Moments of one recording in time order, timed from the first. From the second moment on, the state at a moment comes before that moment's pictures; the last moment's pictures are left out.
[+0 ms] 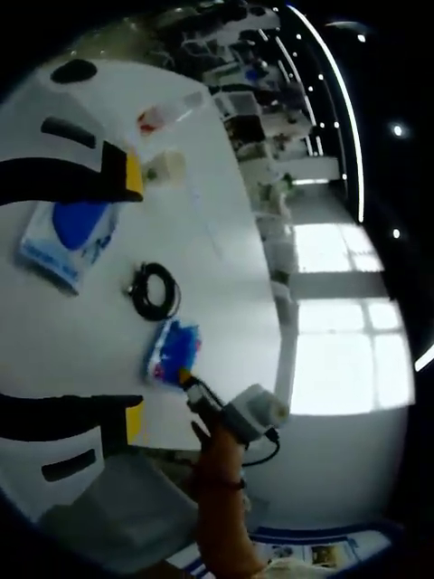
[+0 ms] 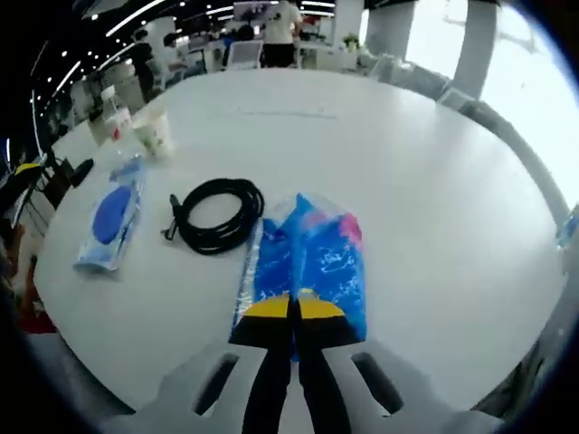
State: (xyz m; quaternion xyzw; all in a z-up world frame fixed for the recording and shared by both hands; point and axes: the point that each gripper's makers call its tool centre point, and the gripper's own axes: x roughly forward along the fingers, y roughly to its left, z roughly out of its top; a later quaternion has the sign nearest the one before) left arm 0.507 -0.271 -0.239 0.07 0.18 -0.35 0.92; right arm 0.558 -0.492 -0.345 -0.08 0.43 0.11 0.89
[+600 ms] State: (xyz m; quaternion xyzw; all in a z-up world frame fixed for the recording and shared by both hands) left arm 0.506 -0.284 -0.248 0.08 0.19 -0.36 0.91; right arm 0.518 -0.427 -0.316 -0.10 0.40 0.29 0.86
